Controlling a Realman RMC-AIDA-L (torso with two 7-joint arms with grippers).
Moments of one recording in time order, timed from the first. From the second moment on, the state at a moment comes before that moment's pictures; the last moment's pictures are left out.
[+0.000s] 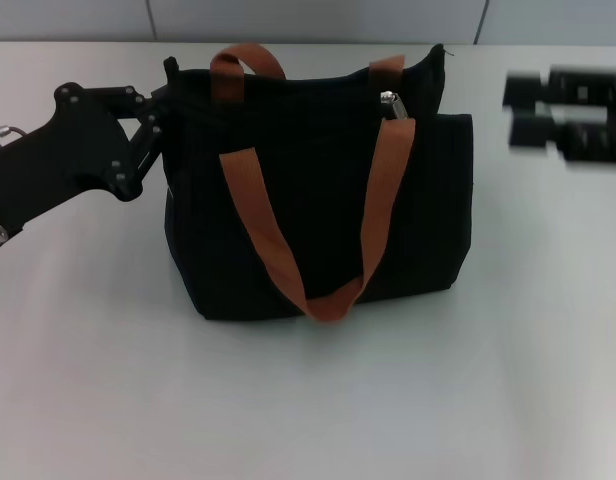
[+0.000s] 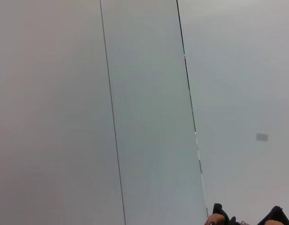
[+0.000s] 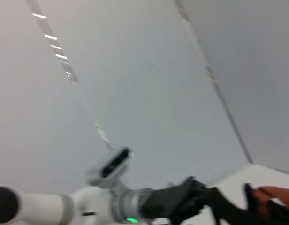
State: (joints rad) left arm -0.44 -2.06 0.58 0.50 1.64 1.68 -0.83; right arm 0.47 2.03 -0.73 -1.05 -1.68 -1.95 1.88
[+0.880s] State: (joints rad) left arm -0.44 -2.05 0.58 0.49 1.65 1.67 -0.85; right arm 0.37 2.07 -0.75 -0.53 -2.00 -1.88 0.94
